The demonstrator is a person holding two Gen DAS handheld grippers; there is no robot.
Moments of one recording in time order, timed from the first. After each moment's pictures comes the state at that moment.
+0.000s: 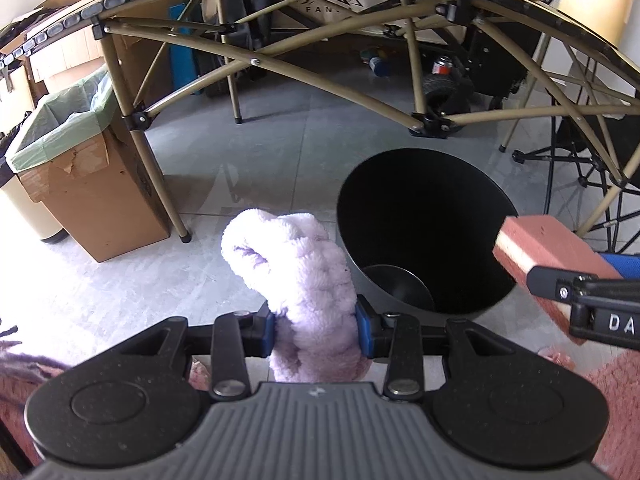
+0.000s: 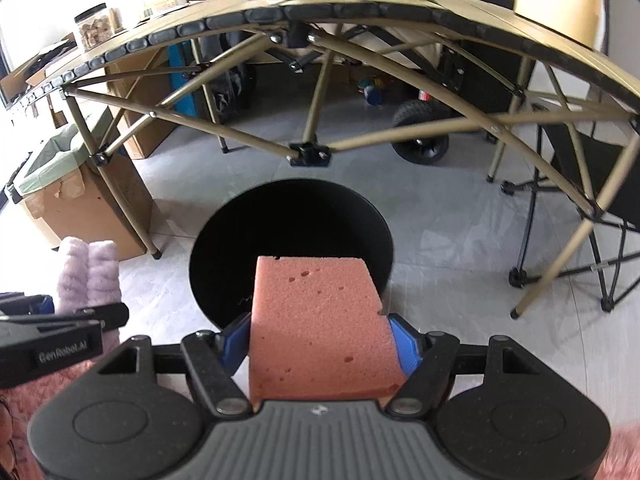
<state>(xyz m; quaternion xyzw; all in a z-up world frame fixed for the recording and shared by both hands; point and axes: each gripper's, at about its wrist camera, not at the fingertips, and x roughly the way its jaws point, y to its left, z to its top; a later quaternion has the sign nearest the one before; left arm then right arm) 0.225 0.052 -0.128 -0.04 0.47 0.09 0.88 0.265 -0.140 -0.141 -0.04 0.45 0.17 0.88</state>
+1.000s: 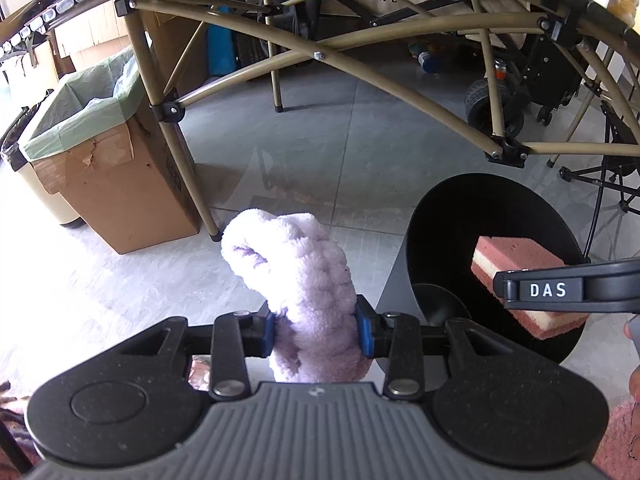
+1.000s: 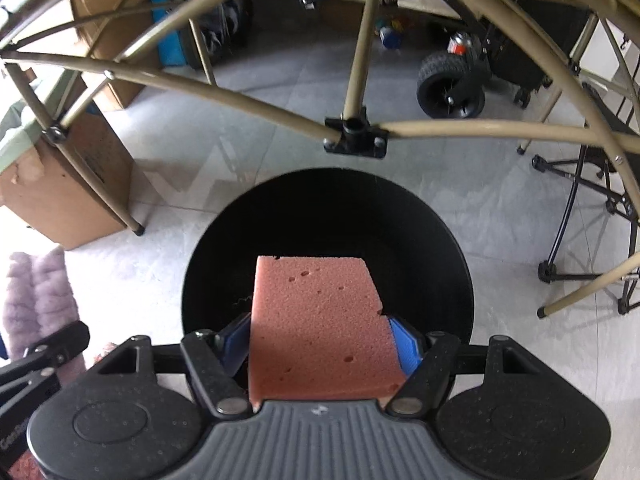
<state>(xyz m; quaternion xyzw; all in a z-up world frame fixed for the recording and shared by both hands) 0.276 0.097 -0.143 -0.06 0.49 0.14 0.86 0.365 -0.052 -0.186 -0.07 0.55 0.14 0.82</state>
